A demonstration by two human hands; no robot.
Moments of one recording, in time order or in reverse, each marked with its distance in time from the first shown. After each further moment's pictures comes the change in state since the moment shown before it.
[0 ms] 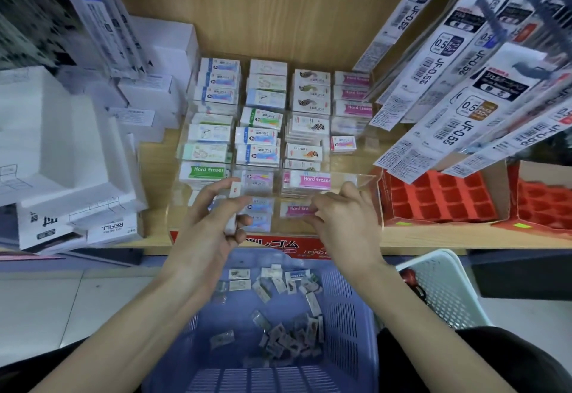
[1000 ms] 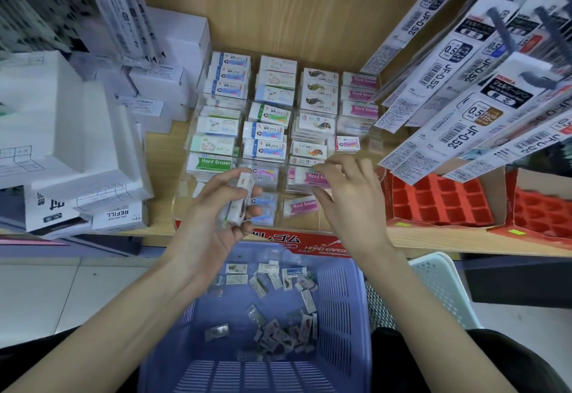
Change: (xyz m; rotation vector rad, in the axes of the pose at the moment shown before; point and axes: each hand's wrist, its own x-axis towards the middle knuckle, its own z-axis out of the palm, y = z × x) left_hand -0.009 0.012 -0.002 -0.059 -0.119 -0.025; right_hand 0.017 0.005 -0.013 0.035 0.240 -0.078
